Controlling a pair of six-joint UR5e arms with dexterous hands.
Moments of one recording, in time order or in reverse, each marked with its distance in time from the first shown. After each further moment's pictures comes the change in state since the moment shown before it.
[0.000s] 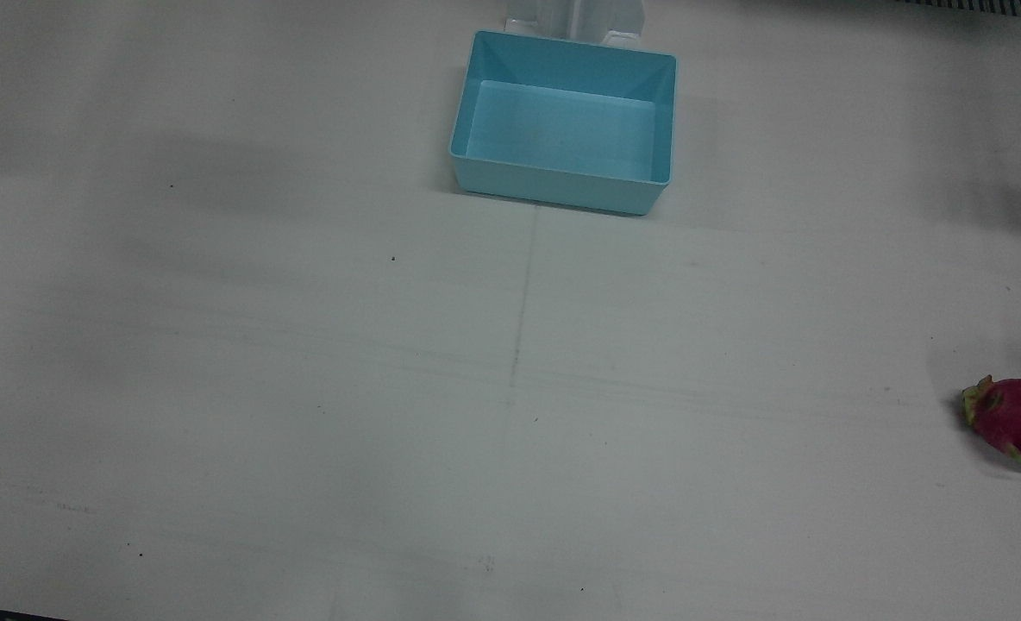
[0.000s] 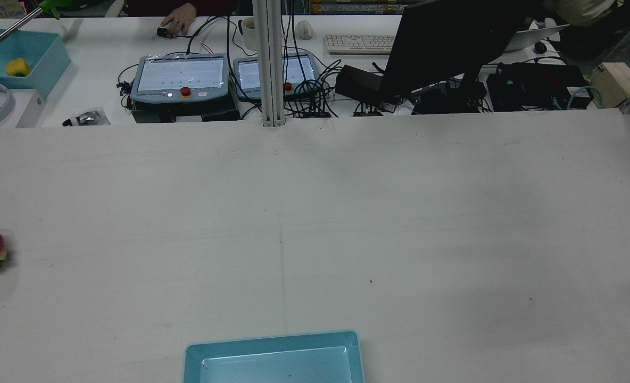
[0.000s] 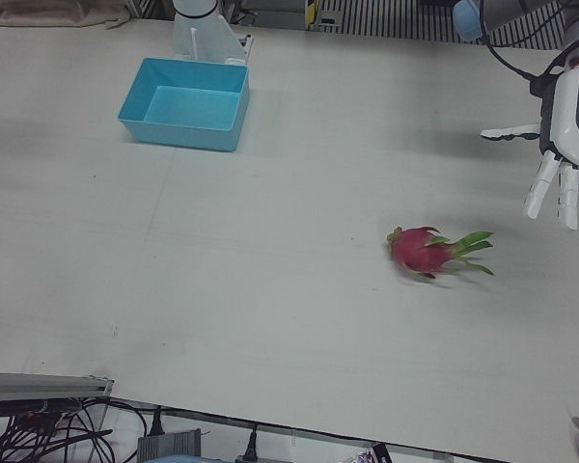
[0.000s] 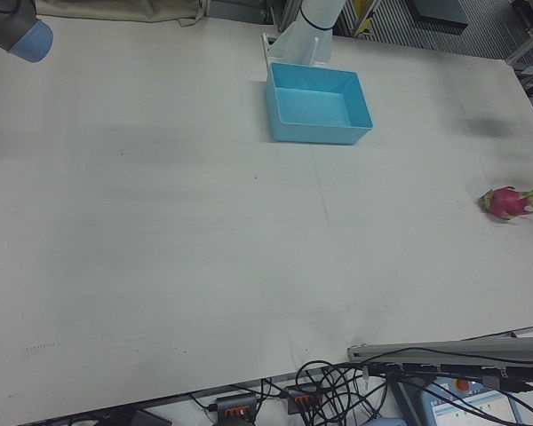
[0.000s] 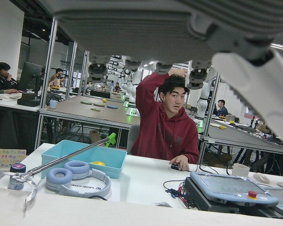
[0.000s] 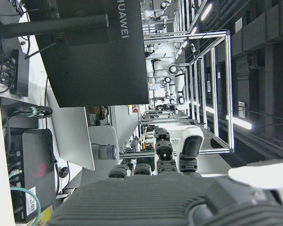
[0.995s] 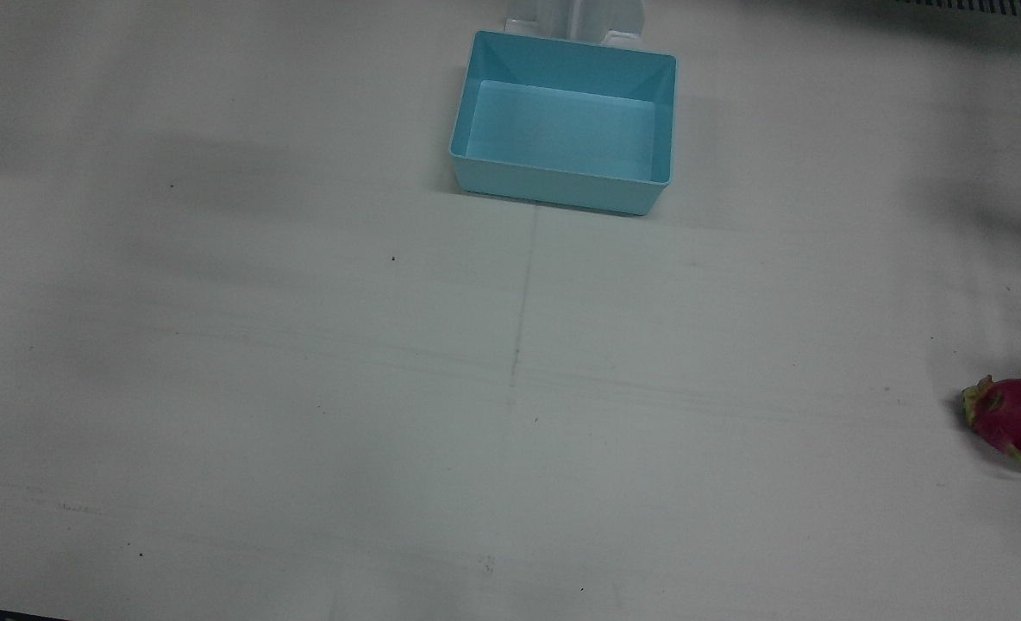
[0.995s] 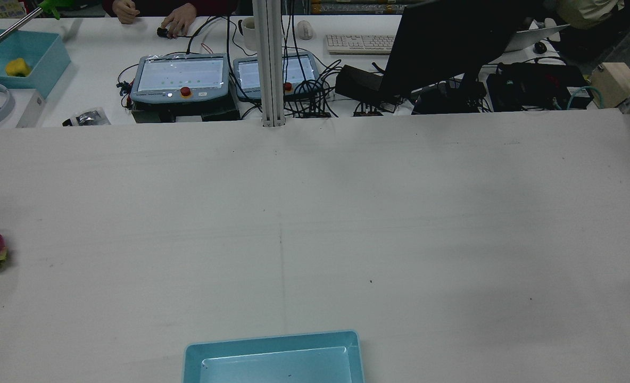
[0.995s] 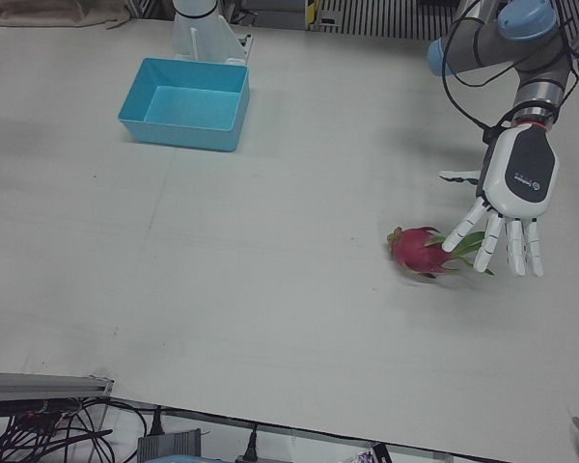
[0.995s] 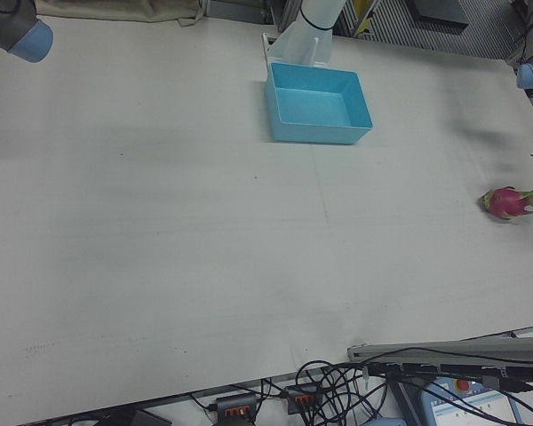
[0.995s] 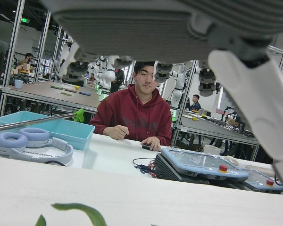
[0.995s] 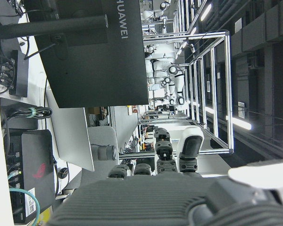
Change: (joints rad) left arm 0.296 -0.060 0.180 -0.194 -0.214 -0.024; right arm 0.000 0.002 0.000 0.000 0.000 0.001
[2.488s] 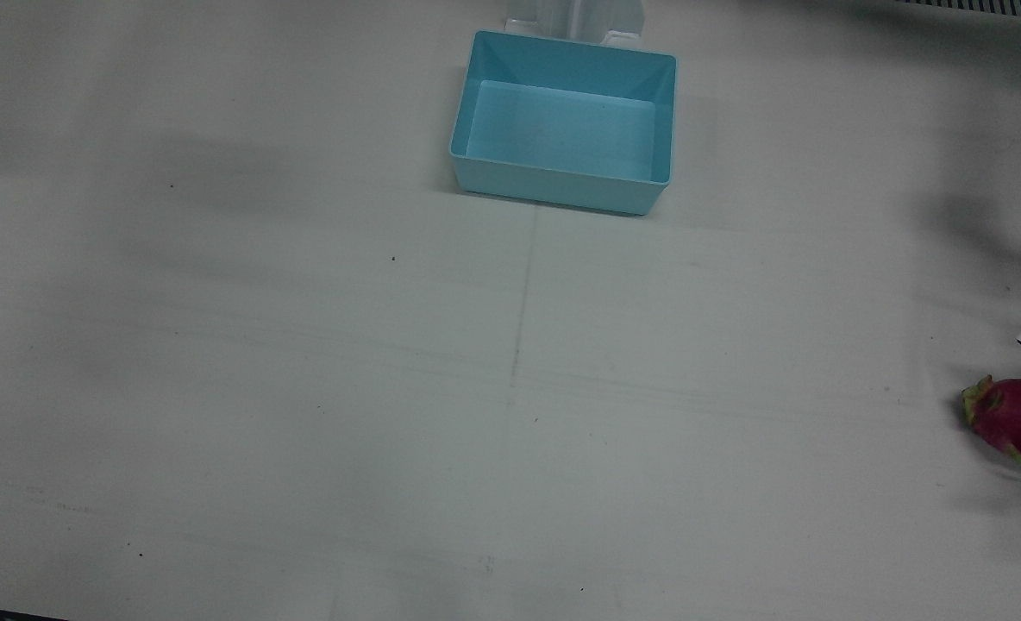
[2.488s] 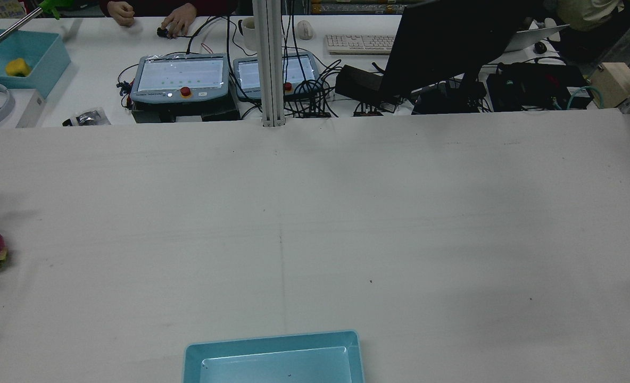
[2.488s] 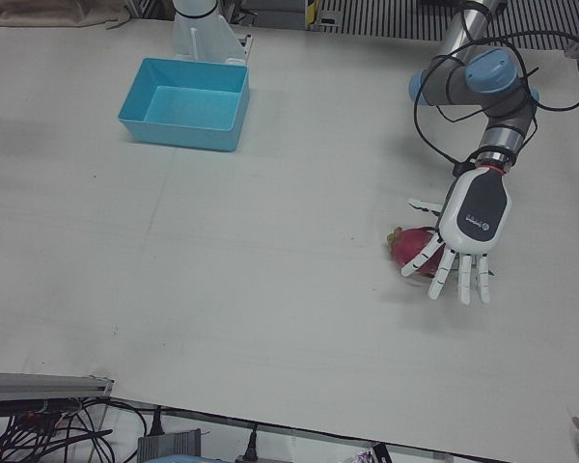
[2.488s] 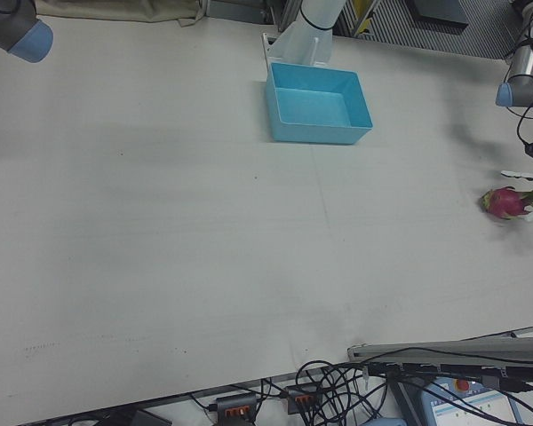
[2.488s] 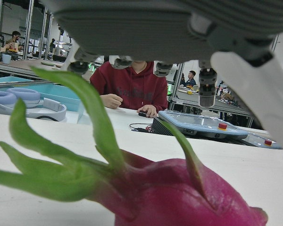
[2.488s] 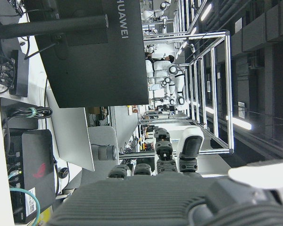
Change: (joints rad) left arm 0.159 -0.116 0.172 -0.026 -0.069 0.032; right arm 0.000 0.000 -0.001 0.000 0.000 0.000
